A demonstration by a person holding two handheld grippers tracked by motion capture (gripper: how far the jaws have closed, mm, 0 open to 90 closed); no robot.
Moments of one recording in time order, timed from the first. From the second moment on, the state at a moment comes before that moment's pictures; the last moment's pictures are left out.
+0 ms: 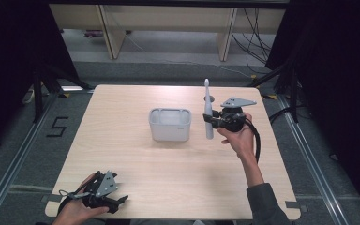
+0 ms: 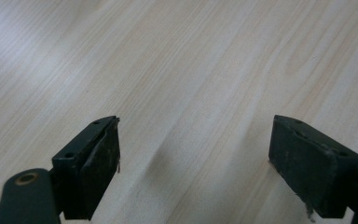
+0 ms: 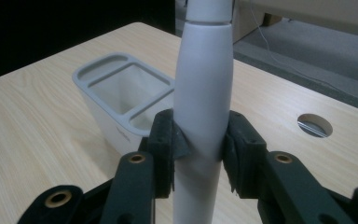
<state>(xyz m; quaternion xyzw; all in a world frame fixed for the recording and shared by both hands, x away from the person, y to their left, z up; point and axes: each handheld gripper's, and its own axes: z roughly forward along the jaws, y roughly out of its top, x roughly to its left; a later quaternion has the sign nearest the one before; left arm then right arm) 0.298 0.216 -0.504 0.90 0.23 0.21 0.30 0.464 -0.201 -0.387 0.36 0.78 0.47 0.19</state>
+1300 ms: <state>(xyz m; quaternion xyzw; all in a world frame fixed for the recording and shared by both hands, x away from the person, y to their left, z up) 0.296 0.216 -0.505 0.90 0.24 0.20 0.31 0.496 -0.154 -0.346 0.34 0.76 0.52 0.18</state>
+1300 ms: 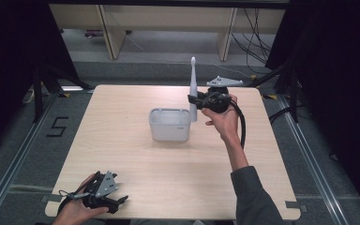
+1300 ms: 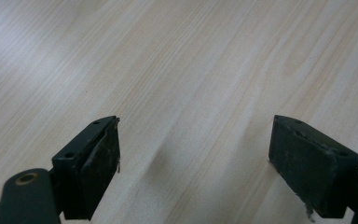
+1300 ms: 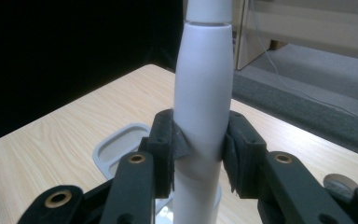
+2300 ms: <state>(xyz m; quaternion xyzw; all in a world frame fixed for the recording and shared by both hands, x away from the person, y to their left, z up) 0.296 0.217 -0.504 0.90 0.23 0.20 0.31 0.514 -0.125 -0.361 0.35 0.76 0.51 0.19</state>
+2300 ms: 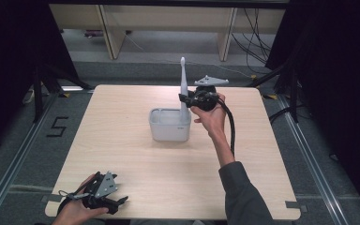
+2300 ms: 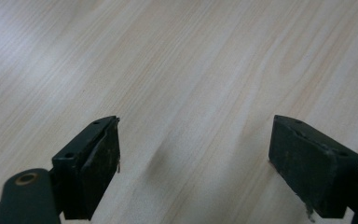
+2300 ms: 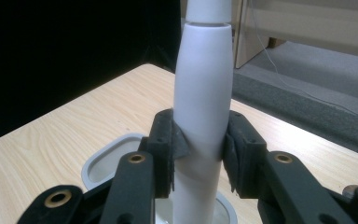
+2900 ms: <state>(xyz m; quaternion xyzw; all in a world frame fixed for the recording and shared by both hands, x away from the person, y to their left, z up) 0.295 0.216 -0.504 0.90 0.23 0.20 0.30 0.518 -0.126 -0.382 0.37 0.76 0.50 0.19</state>
